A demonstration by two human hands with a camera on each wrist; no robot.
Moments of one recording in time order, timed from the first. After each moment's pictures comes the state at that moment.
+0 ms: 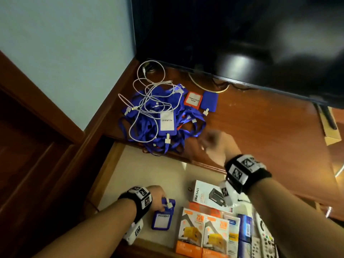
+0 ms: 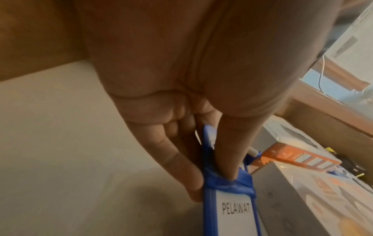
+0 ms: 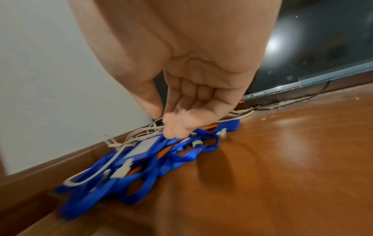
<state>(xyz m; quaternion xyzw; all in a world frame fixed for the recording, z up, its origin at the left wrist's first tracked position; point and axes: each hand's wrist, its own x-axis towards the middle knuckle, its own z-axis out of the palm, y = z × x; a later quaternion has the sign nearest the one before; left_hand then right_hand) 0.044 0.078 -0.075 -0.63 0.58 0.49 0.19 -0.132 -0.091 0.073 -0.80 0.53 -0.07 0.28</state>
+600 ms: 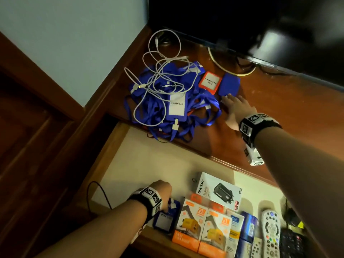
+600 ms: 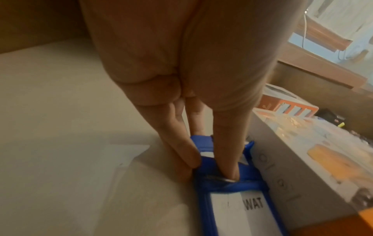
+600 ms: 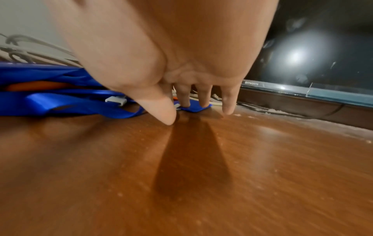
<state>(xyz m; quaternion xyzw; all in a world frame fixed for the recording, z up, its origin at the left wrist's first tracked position) 0.007 0.095 -0.105 -0.66 0.54 0.48 0.22 -0.119 -0.221 0.018 -0.83 0.51 0.19 0.13</state>
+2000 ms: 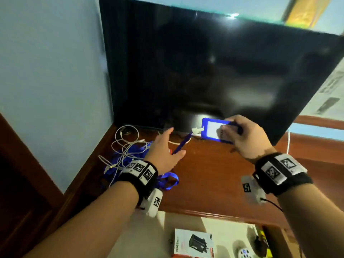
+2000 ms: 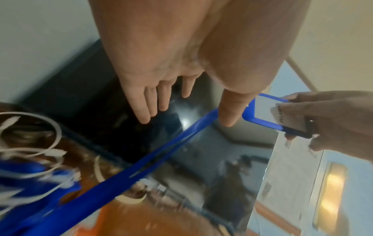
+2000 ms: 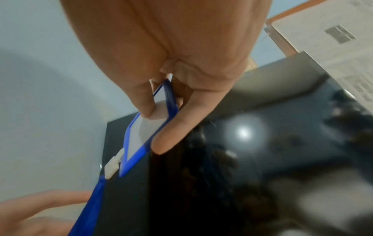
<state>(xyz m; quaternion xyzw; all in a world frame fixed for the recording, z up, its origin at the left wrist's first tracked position) 0.020 -0.067 0.197 -0.66 0.60 0.27 -0.35 -0.236 -0.120 0.285 -0.76 0.51 -0.36 0.19</state>
